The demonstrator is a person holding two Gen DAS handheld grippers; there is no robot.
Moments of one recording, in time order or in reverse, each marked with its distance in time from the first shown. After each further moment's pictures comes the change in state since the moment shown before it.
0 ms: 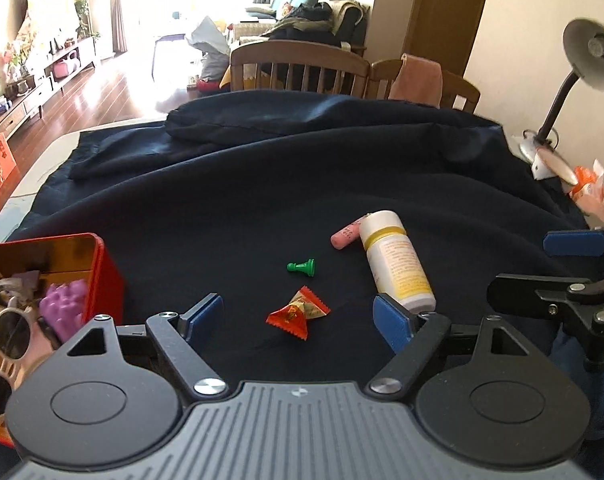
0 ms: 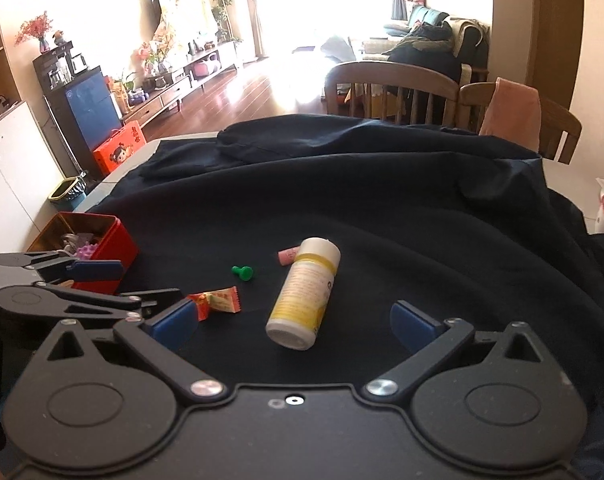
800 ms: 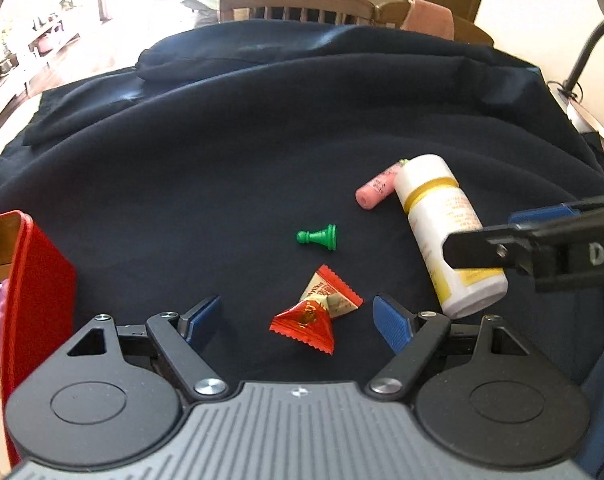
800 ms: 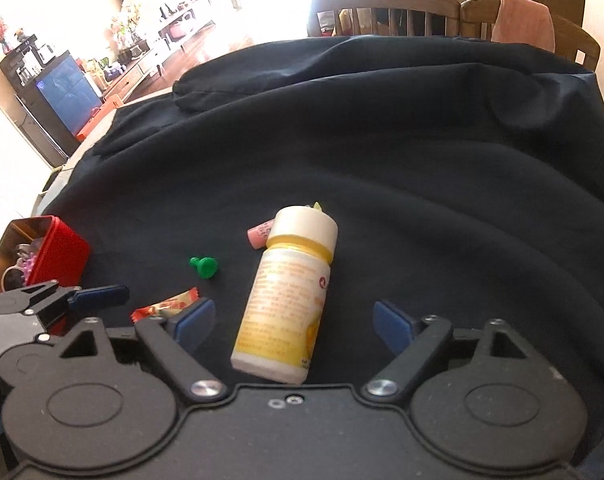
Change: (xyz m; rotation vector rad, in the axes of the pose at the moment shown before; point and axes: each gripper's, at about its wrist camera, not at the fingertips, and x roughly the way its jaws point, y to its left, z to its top) left arm 0.085 0.007 -0.003 0.033 0.139 -0.007; right arm 0.105 -0.027 0.012 0.135 0.181 0.035
